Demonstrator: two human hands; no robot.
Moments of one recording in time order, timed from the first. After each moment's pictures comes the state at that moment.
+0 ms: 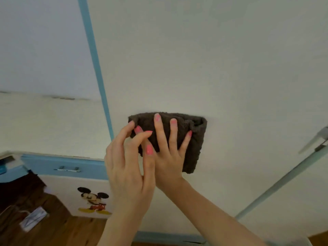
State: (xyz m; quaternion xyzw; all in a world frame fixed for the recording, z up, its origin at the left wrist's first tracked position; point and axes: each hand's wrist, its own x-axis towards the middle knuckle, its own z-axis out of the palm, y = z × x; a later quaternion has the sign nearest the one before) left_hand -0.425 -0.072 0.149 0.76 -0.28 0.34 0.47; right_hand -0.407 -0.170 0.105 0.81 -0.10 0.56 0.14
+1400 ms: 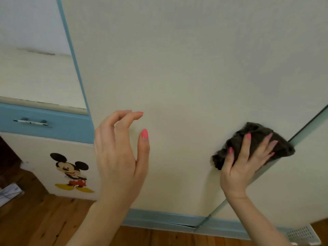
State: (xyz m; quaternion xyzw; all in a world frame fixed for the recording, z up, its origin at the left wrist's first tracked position) left_hand -0.461 -0.093 -0.029 0.77 -0.29 0.33 0.46; right_hand -0.552 -0.331 -0.113 0.77 -0.23 0.59 0.00
